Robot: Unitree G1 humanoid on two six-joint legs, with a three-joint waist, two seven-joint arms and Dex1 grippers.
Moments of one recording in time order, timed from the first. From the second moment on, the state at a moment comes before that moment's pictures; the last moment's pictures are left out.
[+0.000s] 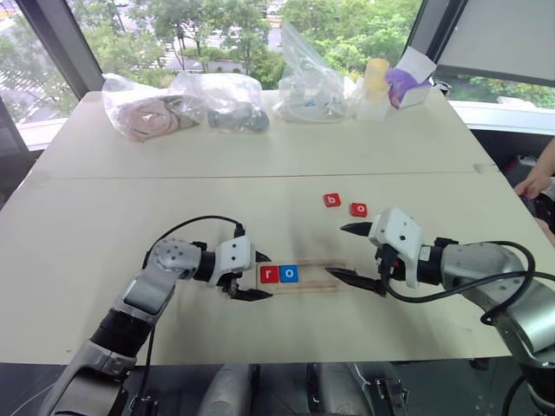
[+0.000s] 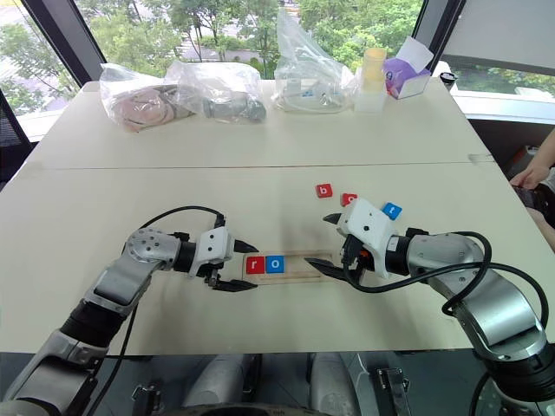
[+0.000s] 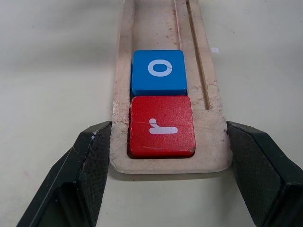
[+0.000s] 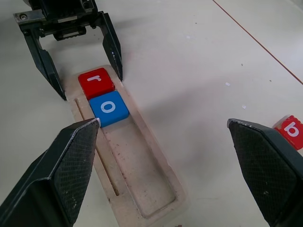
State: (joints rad) left arm -0.37 0.53 -0.30 0.01 -0.05 0.18 -1.24; right arm -0.18 -0.85 0.00 -0.63 0.46 0.74 0.78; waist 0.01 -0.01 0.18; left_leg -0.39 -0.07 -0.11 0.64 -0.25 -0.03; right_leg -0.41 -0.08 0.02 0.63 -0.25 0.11
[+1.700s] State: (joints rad) left arm -0.37 0.76 0.20 0.00 -0.54 0.42 -1.16; right arm -0.60 -0.39 0.12 -0.18 0.23 0.94 0.37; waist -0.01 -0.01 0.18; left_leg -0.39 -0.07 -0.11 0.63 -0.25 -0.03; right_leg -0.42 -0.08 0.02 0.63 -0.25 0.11
